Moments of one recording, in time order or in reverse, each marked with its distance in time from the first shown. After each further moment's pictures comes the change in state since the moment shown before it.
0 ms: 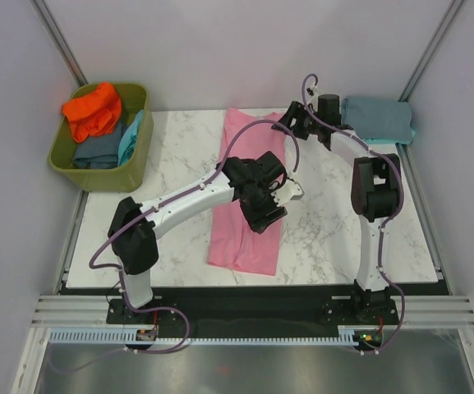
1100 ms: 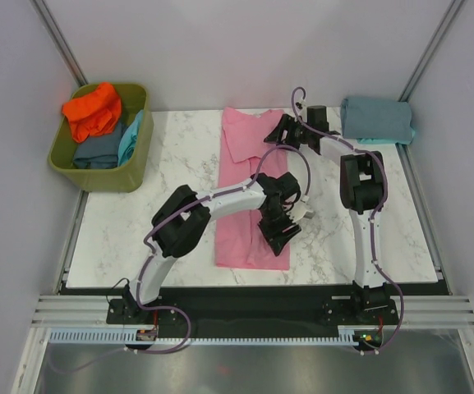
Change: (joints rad) left arm -0.013 0.352 0.011 0.138 0.298 -0.062; right arm 0.020 0.200 0.085 -0.027 -0.061 0.036
